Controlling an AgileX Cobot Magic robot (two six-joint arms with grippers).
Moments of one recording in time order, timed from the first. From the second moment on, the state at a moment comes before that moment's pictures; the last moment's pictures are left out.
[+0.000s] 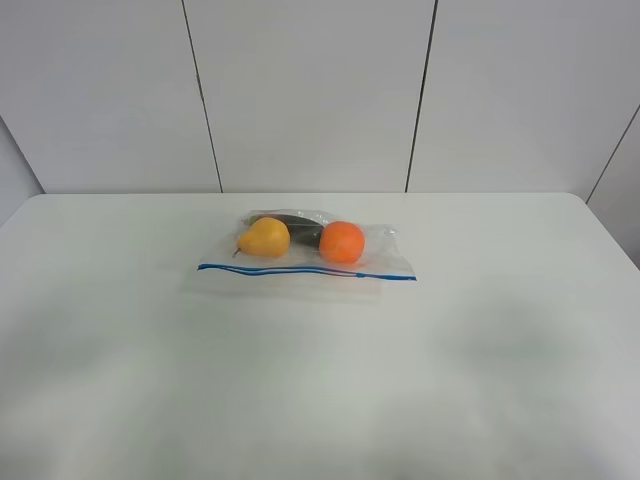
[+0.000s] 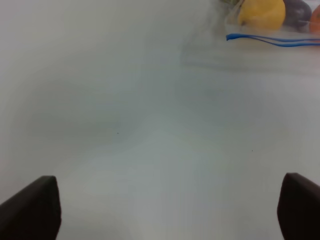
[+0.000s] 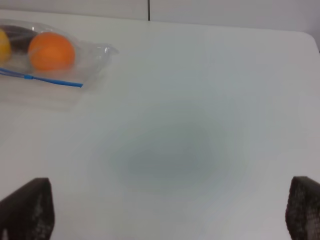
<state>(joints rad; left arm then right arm) 0.01 -0.01 -0.50 -0.04 1.07 0.01 0.02 -0.01 -0.50 0.04 1.02 -0.06</state>
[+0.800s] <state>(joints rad) 0.01 -0.01 -0.50 -0.04 1.07 0.01 0.02 0.73 -0.92 0.11 1.01 0.05</state>
